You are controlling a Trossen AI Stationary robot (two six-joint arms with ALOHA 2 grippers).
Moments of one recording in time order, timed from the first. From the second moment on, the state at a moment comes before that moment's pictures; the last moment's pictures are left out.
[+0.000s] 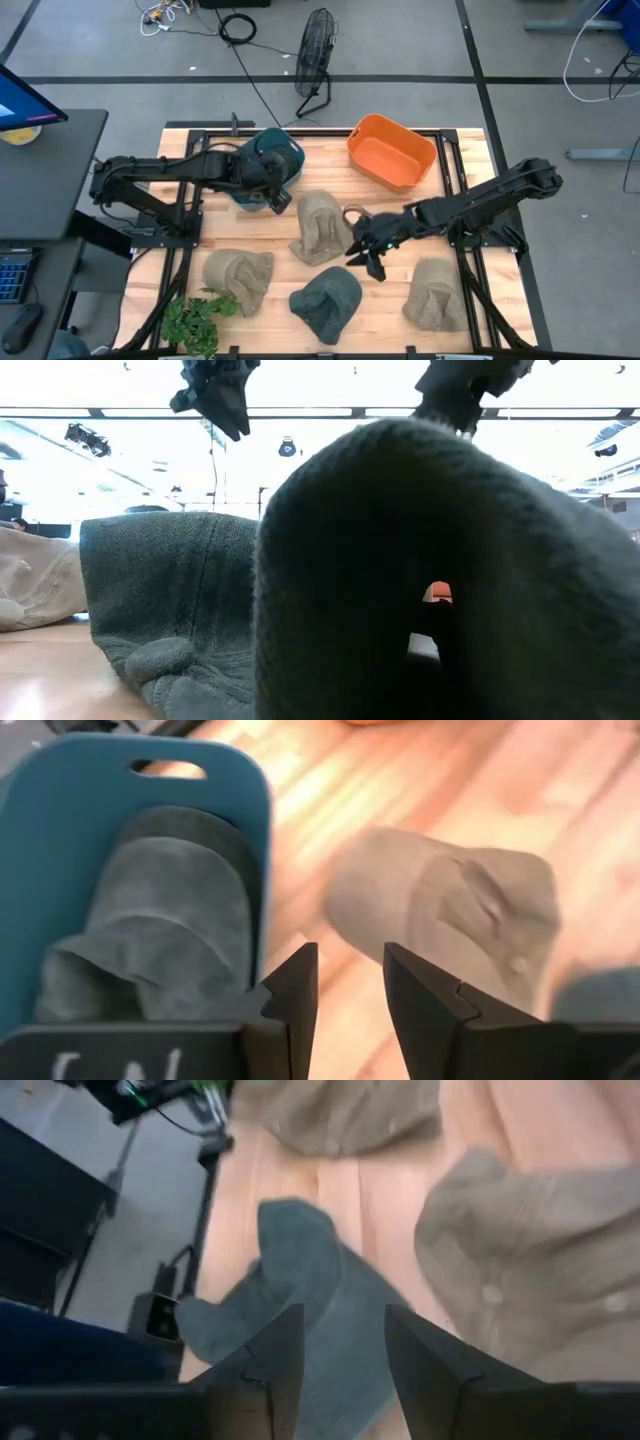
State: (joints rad) left arm 0.02 1.40 1.37 -1.01 -0.36 -0.67; right arm 0.28 1.42 0.92 -0.16 -0.10 0.47
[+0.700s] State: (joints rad) left arm -0.07 1.40 1.37 -1.00 -0.38 -0.76; right arm 0.38 1.79 0.92 0.24 -0.03 0.45
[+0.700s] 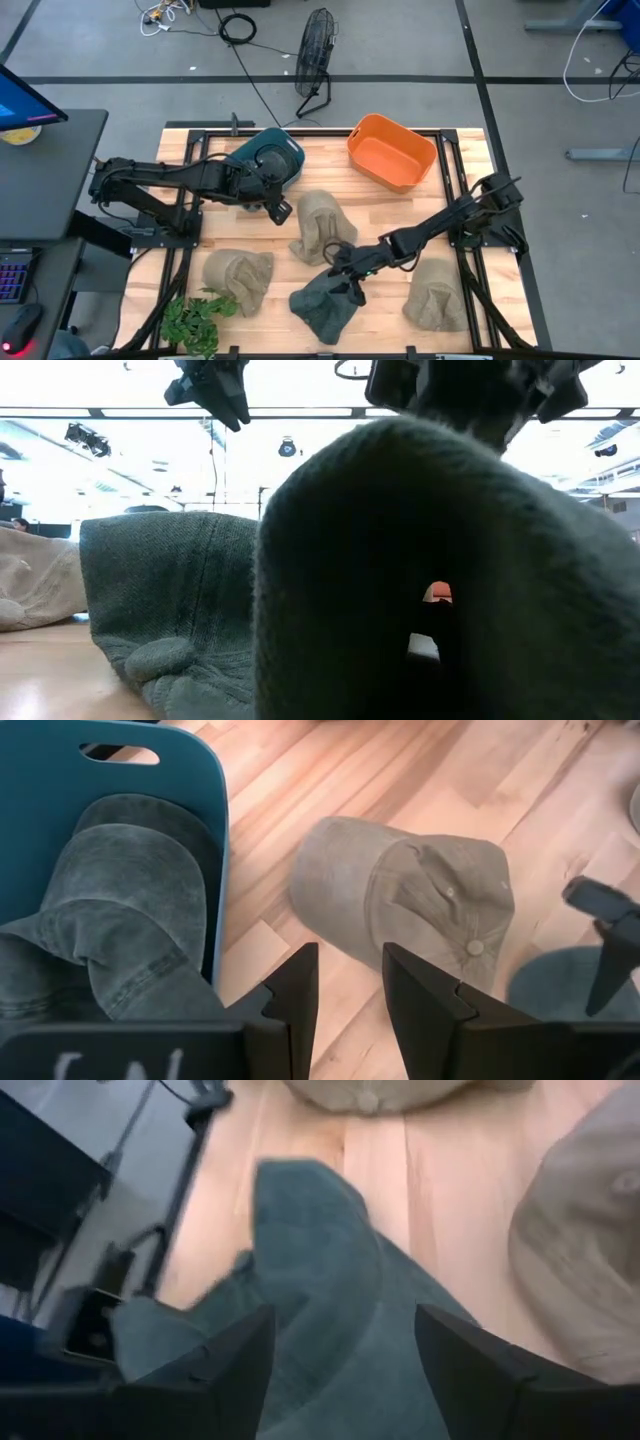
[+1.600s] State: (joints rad) left arm -0.07 1.40 1.37 -1.00 -0.39 -0.75; right arm 0.42 1.90 0.92 0.36 -0.02 0.28
